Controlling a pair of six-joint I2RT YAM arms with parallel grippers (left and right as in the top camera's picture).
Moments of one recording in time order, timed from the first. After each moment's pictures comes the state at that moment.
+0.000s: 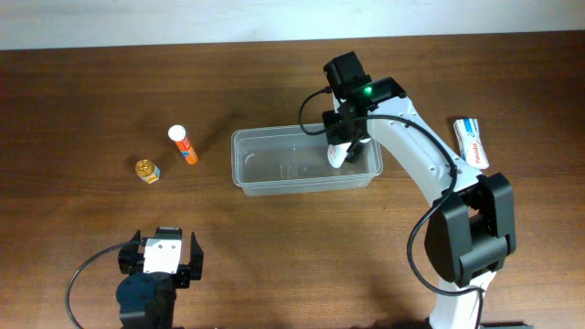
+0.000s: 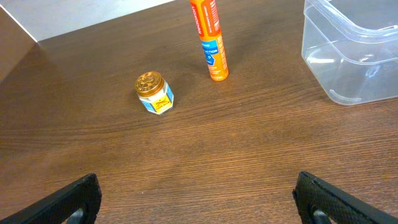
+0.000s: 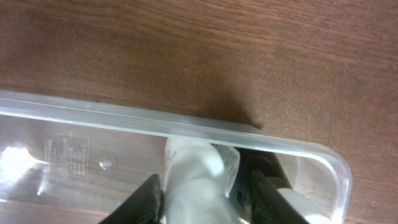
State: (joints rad) left arm 0.06 0.04 0.15 -0.54 -0.03 0.26; right arm 0.37 2.01 1.70 -0.93 0.07 0.18
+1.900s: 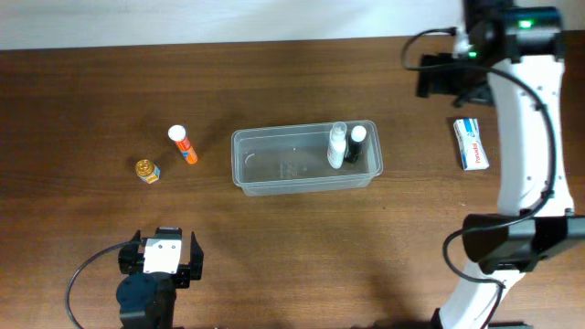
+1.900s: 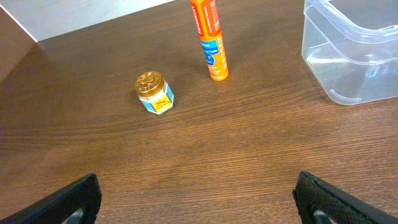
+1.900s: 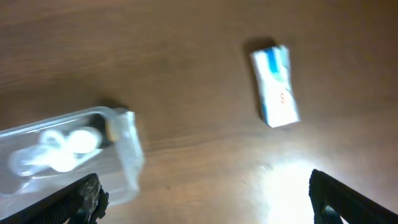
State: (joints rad) left arm 0.06 0.04 0.15 -0.54 -0.03 0.26; right arm -0.03 2.01 2.36 -1.62 0.07 0.18
